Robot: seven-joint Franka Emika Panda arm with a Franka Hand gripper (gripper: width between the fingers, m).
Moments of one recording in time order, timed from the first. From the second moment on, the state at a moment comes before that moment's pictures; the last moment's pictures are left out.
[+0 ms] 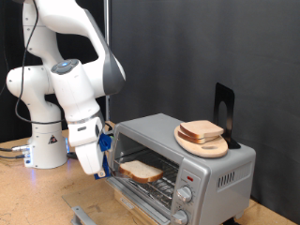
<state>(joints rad) -0.03 -0.04 -0.06 -2.53 0.50 2.53 -0.68</state>
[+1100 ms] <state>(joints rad) 0.00 -0.07 0.00 -2.56 0.50 2.54 -0.62</state>
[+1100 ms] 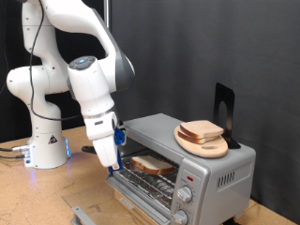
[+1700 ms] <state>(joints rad) -0.07 -0.07 -0.06 -2.57 0.42 2.48 -0.65</state>
